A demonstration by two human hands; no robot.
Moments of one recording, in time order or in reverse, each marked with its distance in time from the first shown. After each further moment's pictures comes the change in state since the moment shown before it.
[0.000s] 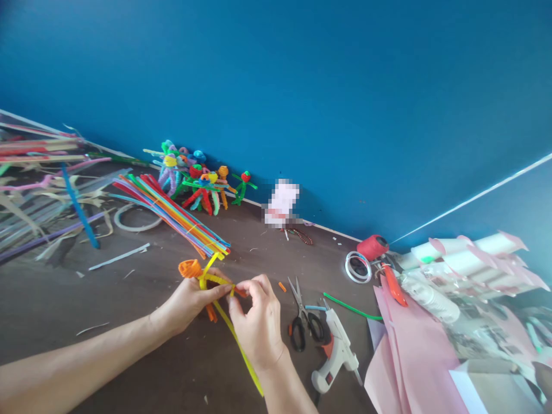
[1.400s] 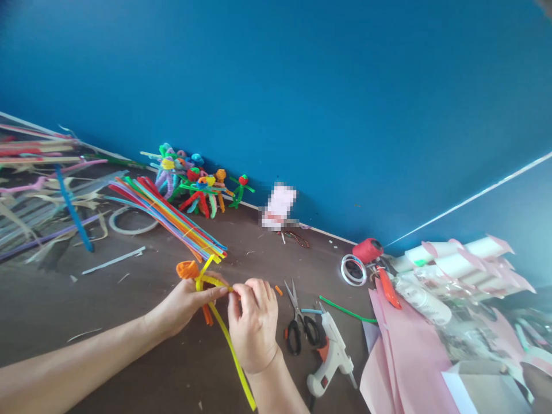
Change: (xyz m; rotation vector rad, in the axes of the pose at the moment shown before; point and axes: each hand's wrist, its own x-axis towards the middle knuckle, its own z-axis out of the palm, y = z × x) left_hand 0.000 0.007 -0.001 -0.011 0.005 -0.018; right_hand -0.001 0.000 0.002 -0.314 0.127 -0.213
